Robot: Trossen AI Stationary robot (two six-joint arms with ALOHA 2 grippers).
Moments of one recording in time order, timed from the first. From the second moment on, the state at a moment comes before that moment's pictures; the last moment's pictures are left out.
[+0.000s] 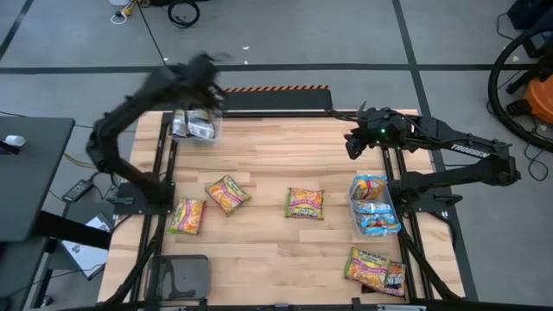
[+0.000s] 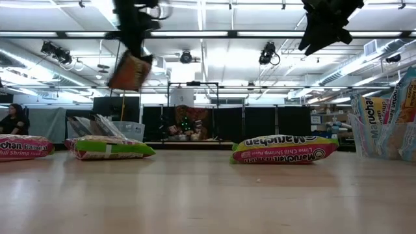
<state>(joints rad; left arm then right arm) 0.71 1.50 1.69 -1.27 -0.22 -0.31 -0.28 0.92 1.05 -0.90 0.32 0.51</state>
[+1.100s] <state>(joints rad) 1.06 1.43 1.05 -0.61 0.05 -0.56 -0.16 0.93 1.05 -0.86 0.34 0.63</state>
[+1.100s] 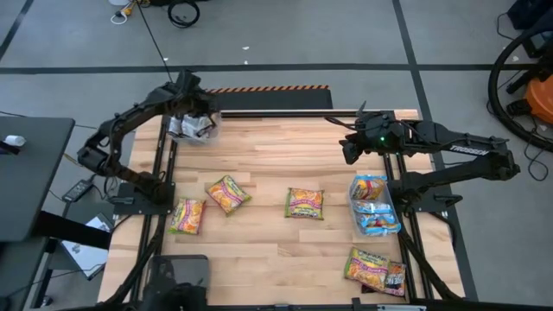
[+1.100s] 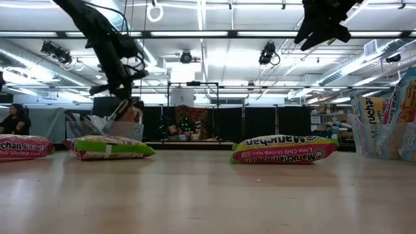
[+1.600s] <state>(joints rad) 1.17 1.34 1.06 -0.52 0.25 -0.73 -0.16 0.94 1.05 -0.86 0.35 0.63</state>
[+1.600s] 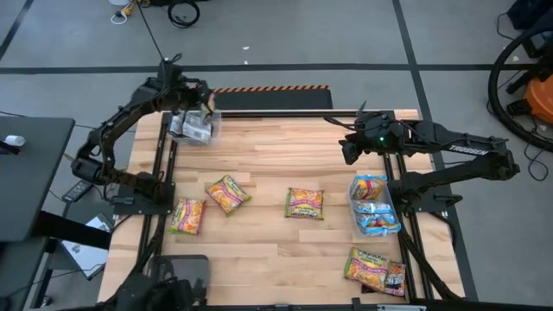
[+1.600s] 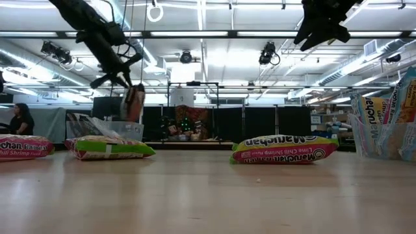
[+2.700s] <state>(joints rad) 1.13 1.33 0.90 -0.42 0.45 -0.73 -0.12 1.07 1.05 -0.84 0.32 0.64</state>
